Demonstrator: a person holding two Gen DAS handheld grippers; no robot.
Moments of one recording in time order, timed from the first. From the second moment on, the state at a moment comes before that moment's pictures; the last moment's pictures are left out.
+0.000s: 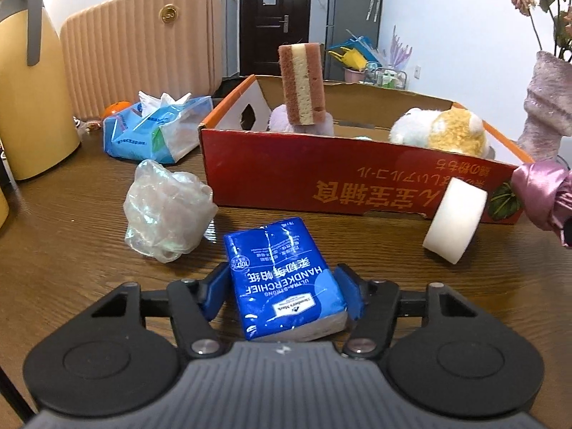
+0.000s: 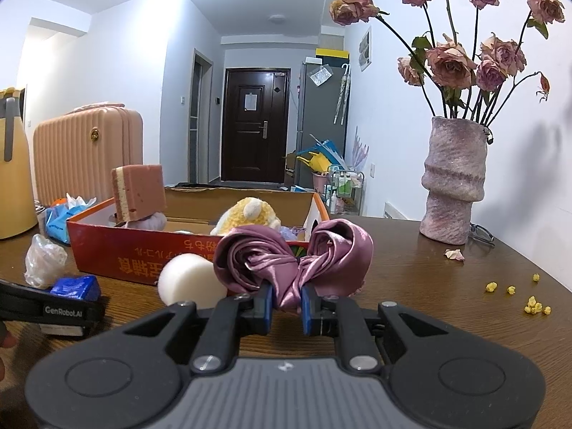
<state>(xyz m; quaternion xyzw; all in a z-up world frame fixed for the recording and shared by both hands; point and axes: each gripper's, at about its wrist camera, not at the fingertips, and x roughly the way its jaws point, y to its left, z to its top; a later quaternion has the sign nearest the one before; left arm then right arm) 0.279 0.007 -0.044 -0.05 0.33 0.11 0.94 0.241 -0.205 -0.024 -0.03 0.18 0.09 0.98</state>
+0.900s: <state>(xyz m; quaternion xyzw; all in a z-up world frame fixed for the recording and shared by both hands) 0.248 -0.002 -0.011 -0.04 0.23 0.06 0.97 0.229 -0.206 -0.015 -0.03 0.13 0.09 0.99</state>
